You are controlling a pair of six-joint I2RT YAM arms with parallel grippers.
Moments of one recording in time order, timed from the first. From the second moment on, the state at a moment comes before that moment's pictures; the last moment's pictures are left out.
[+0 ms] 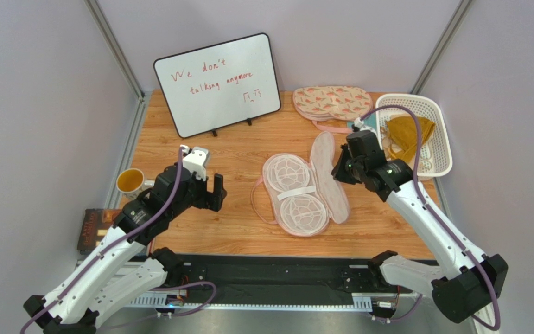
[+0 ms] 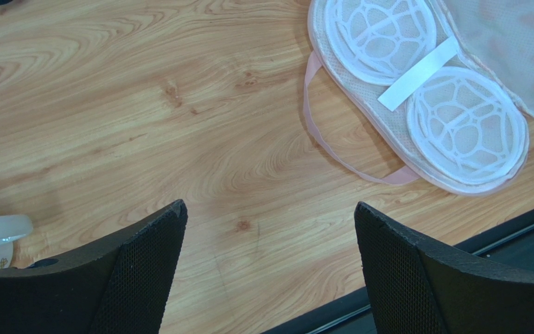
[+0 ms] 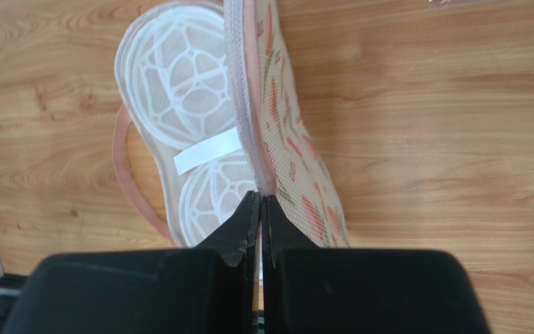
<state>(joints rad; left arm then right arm) -0.65 0.70 0.82 -0.69 -0.16 -0.23 0.44 1.10 1.06 -0.77 0.12 0.60</state>
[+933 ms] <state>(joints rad) -0.65 0.69 0.82 -0.69 -0.17 -0.23 0.92 1.58 1.27 -0.72 0.26 0.71</state>
